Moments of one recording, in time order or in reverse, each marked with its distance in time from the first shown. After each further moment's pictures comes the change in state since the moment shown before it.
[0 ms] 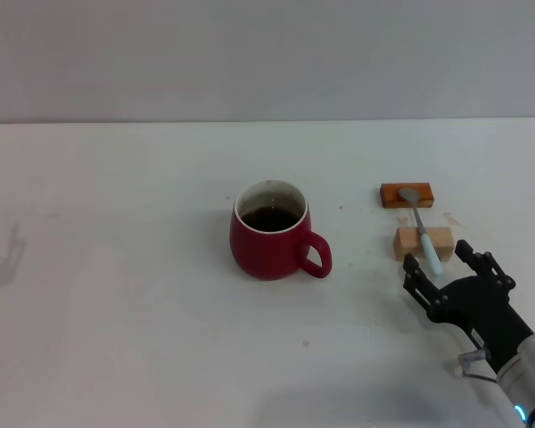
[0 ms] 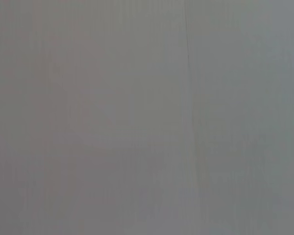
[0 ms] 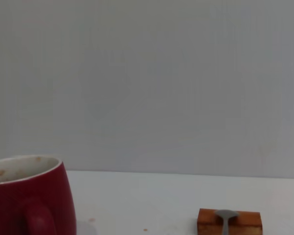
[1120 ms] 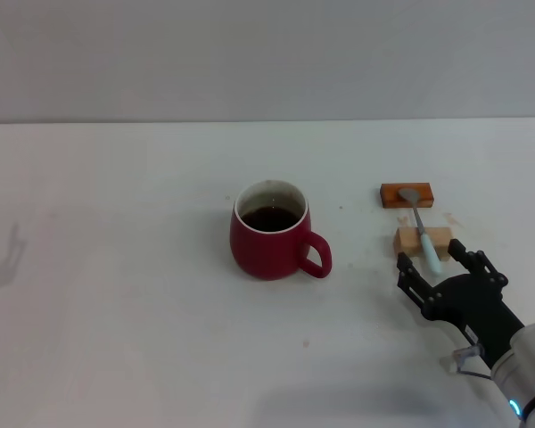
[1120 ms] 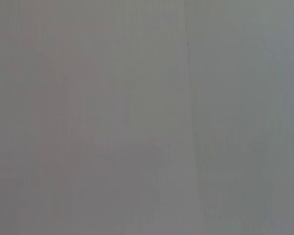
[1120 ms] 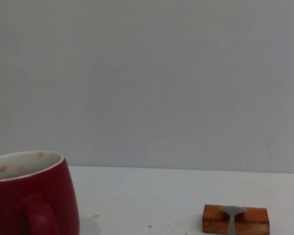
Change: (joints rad) left arm -0.001 0.000 0.000 0.002 0.000 0.000 0.000; right arm 0.018 0.000 0.005 0.001 0.000 0.031 0.011
